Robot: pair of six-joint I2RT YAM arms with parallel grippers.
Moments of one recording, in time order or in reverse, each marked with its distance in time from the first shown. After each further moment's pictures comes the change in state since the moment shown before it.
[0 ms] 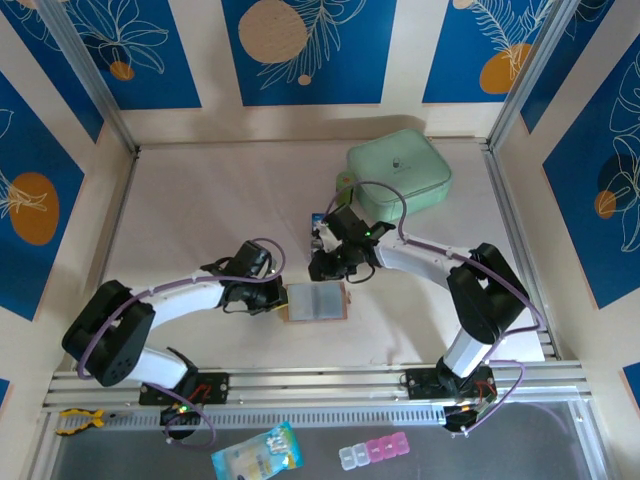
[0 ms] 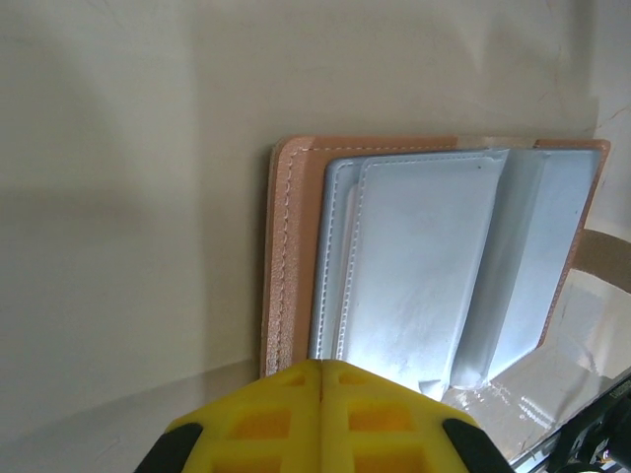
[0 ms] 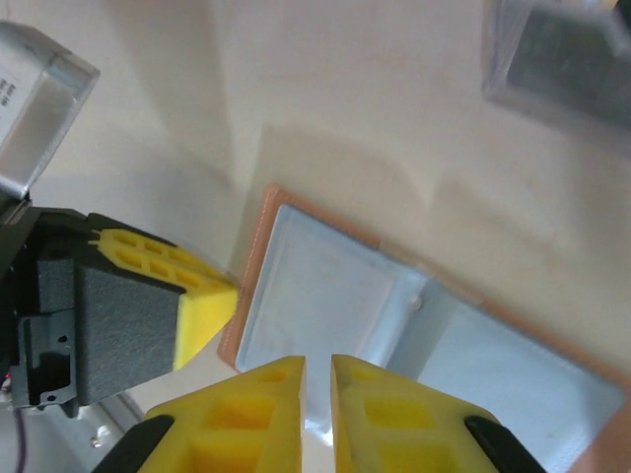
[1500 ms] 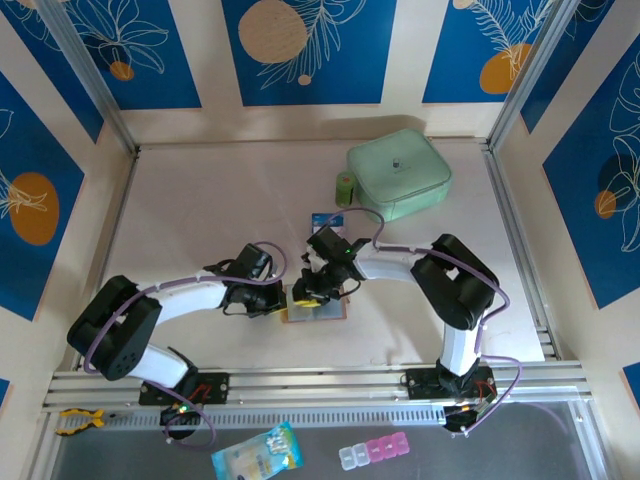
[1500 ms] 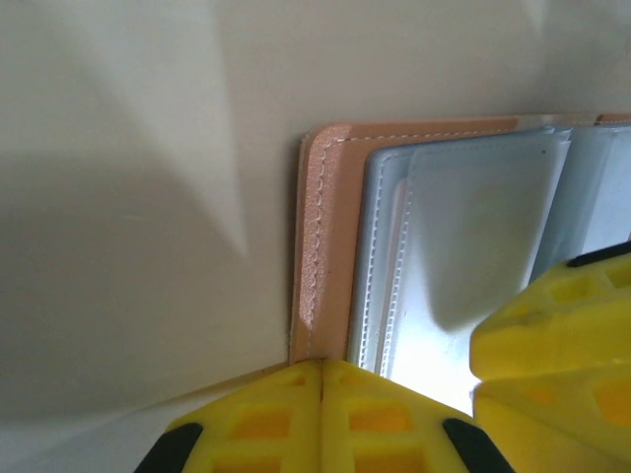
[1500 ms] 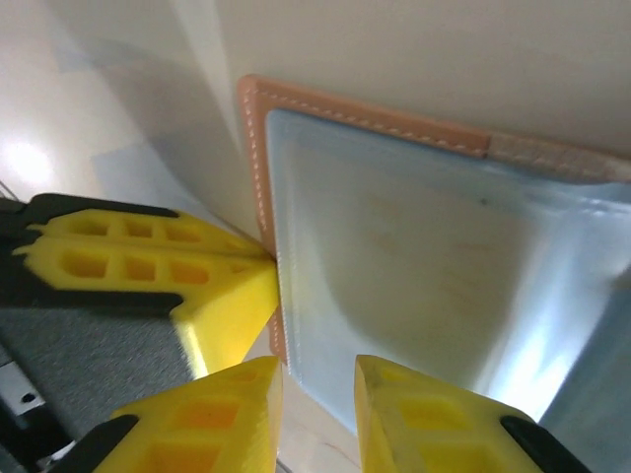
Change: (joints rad) left arm 0.000 0.035 -0.014 0.003 -0.005 0.052; right arm 0.089 0.172 -0.040 0.151 -0.168 0.299
